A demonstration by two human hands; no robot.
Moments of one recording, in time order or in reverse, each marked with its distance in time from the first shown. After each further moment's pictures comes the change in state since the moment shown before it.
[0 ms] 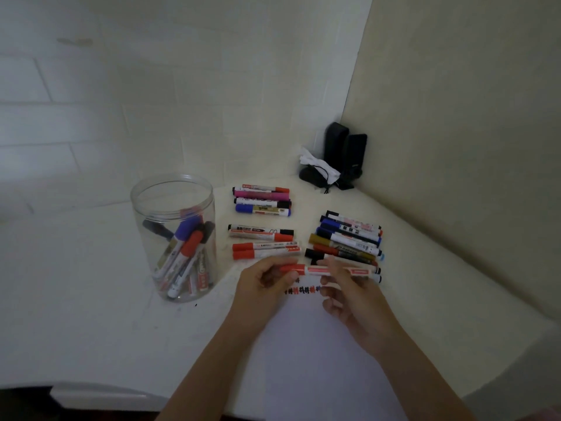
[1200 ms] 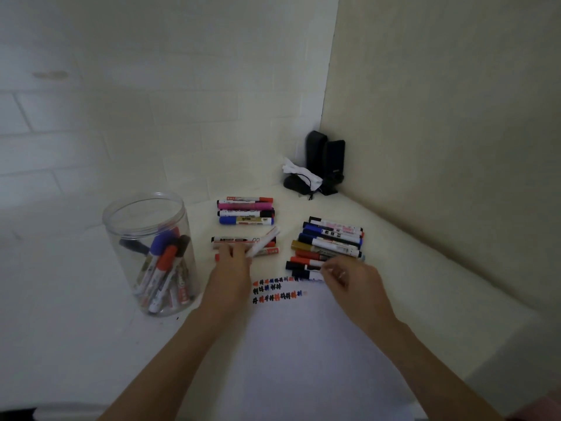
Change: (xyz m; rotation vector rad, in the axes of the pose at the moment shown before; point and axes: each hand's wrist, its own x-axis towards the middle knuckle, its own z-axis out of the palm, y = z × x) left_hand 0.043 0.002 -0.008 1.012 0.041 0.022; right_hand 0.039 0.002 -0.058 -1.136 0.171 -0.771
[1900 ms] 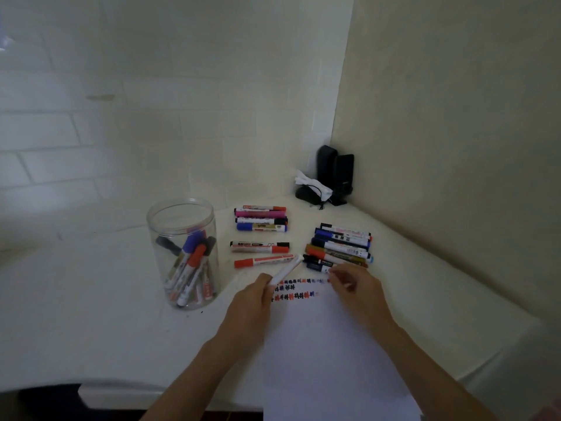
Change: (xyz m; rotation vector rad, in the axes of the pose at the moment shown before) left_hand -0.062 0.001 -0.013 -0.249 -0.124 0.072; right_hand -0.007 -0.009 0.009 0.243 -0.005 0.197
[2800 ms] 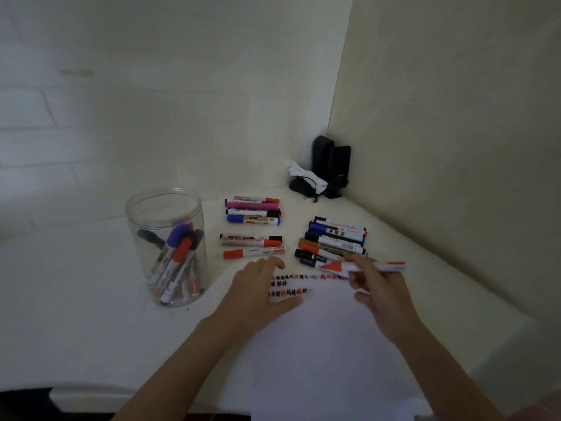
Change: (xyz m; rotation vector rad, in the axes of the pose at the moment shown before) left_hand 0.022 0.014 -0.001 0.122 -0.130 0.120; right_hand -0.009 -0.032 -0.041 0.711 -0.028 0.436
